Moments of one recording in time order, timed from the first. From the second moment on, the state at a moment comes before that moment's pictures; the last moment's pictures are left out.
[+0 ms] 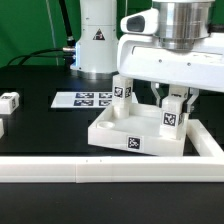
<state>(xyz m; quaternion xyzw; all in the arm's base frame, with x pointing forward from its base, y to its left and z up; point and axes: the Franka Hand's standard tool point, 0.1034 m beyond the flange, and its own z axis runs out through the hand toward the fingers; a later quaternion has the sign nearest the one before) 0.570 0.101 0.072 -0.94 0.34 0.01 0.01</state>
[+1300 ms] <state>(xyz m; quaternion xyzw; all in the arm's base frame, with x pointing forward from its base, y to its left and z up) 0.548 0.045 0.131 -0.99 0.13 0.06 0.05</state>
